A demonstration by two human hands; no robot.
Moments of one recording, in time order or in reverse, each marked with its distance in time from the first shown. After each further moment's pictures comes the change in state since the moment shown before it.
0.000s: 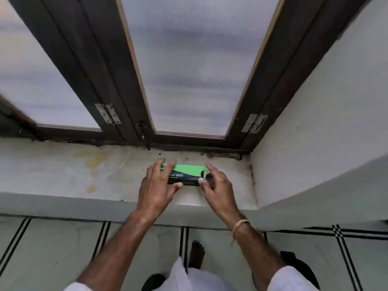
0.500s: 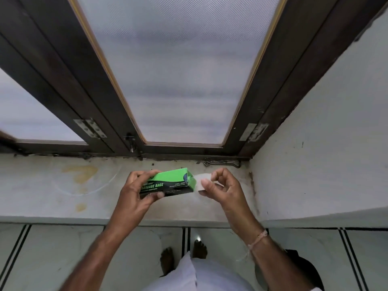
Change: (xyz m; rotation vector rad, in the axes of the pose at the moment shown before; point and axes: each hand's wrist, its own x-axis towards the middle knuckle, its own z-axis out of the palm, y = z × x) left_hand 0.011 -0.025 -0.039 -0.617 -0.018 -0.034; right_hand 0.014 -0.025 -0.044 0.730 -0.128 0.189
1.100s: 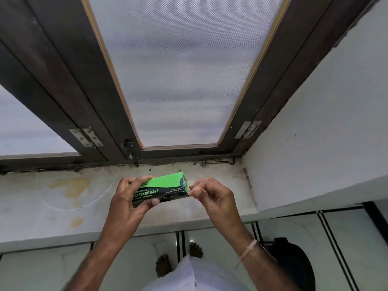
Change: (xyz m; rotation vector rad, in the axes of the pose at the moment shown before) left_hand -0.003 -0.007 -0.029 -0.035 -0.020 0.111; right_hand -0.026 0.006 0.043 -0.265 0.086 -0.306
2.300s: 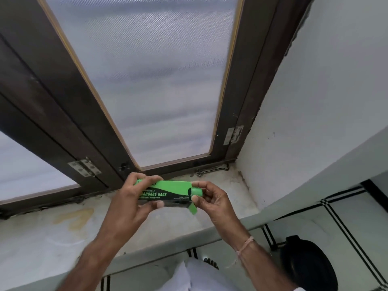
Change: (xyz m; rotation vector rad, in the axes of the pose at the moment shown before) left_hand 0.045 0.046 -0.030 0.326 -0.205 0.271; right_hand 0.005 0.000 0.010 0.424 0.088 0.224
